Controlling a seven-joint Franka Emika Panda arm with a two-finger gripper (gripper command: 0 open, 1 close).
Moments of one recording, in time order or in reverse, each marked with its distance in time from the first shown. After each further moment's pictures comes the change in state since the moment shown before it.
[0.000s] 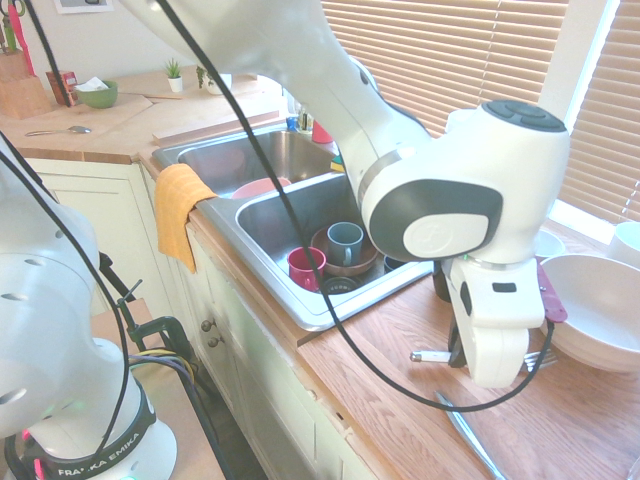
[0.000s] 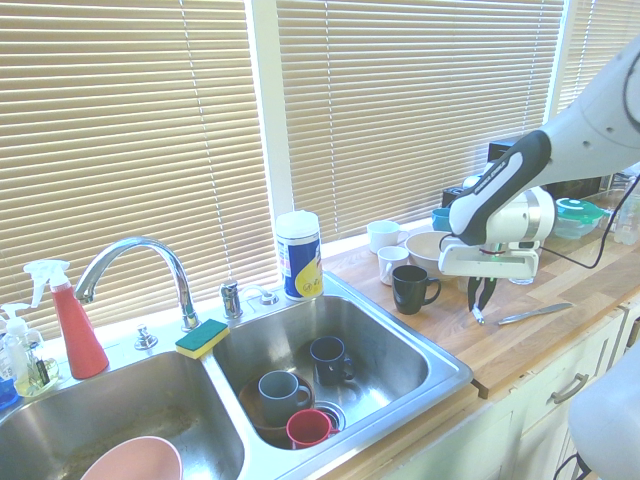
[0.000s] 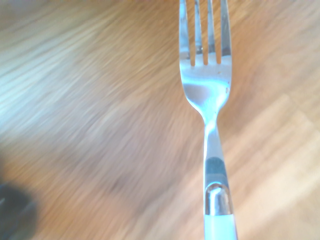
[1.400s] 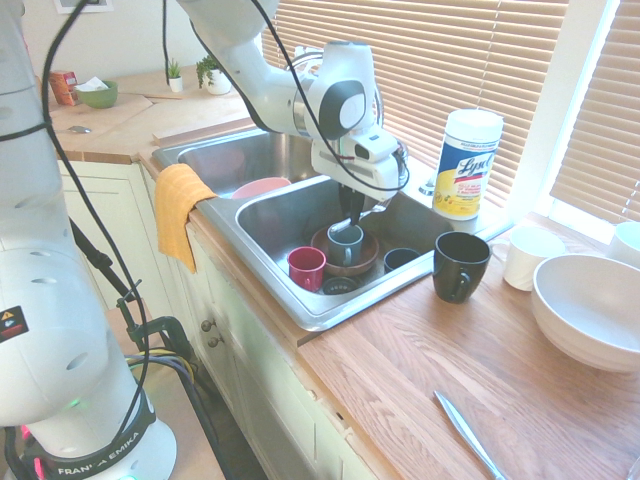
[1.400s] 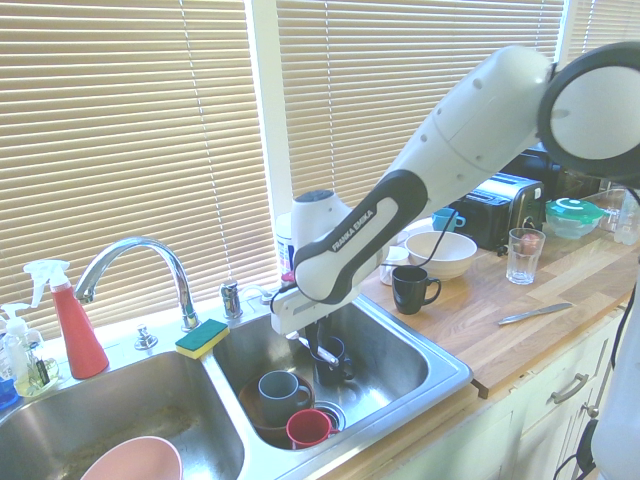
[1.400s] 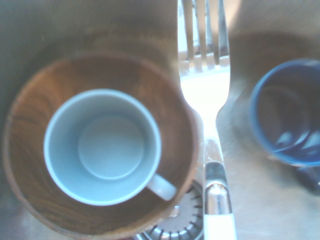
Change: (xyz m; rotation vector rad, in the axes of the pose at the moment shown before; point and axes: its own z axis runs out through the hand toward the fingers) arm -0.349 -0.153 0.067 -0.014 0.007 -0.801
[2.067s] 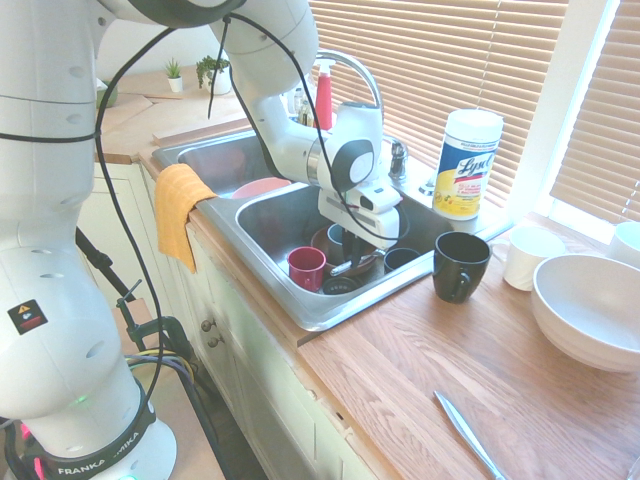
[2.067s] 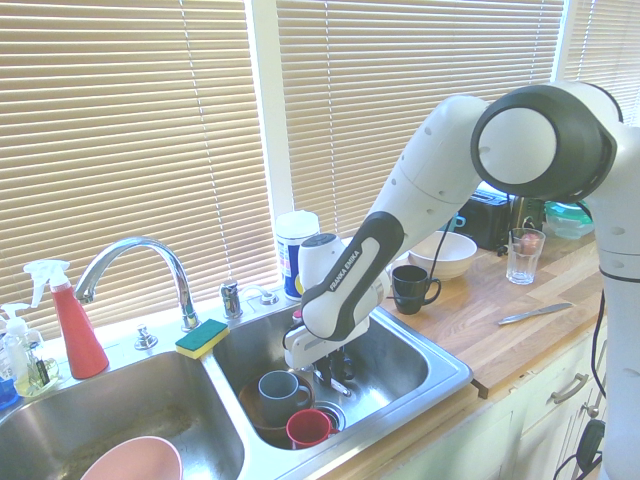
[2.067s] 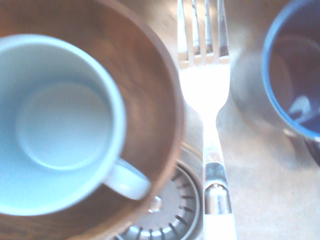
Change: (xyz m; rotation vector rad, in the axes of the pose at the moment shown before) arm 0.012 0.022 0.075 -0.065 -0.041 0.041
